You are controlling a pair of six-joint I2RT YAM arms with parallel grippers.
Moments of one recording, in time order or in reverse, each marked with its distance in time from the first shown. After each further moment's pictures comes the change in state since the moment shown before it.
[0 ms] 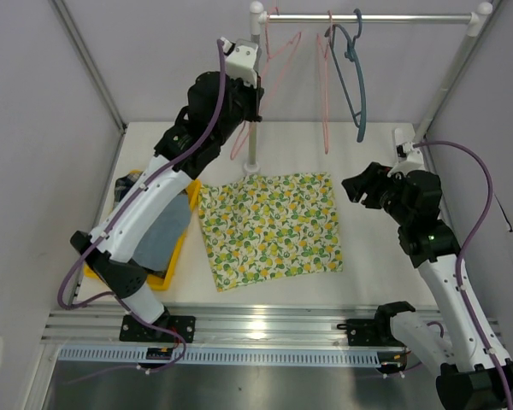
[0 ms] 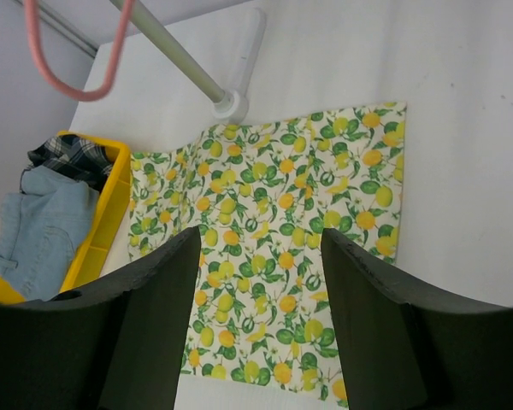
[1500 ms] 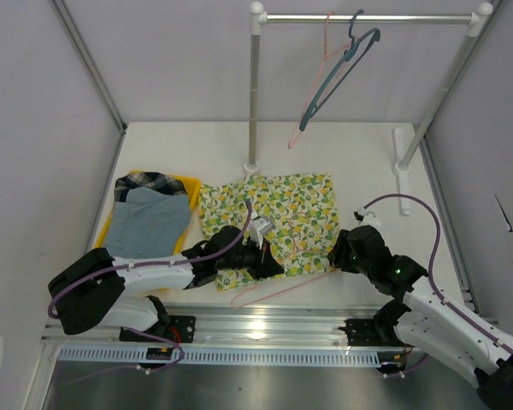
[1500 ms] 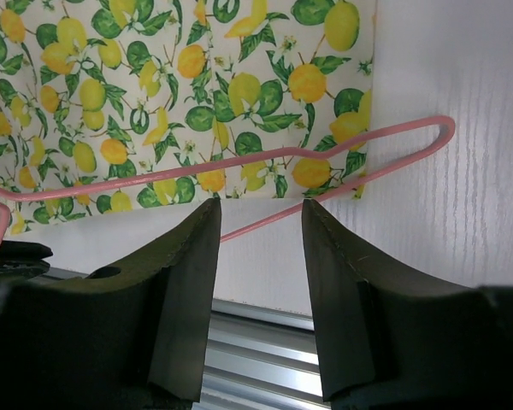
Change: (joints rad) left arm -0.268 -0.360 -1.536 0.758 0.593 -0.504; right arm 0.485 -0.148 -0.401 -0.272 0.430 0.299
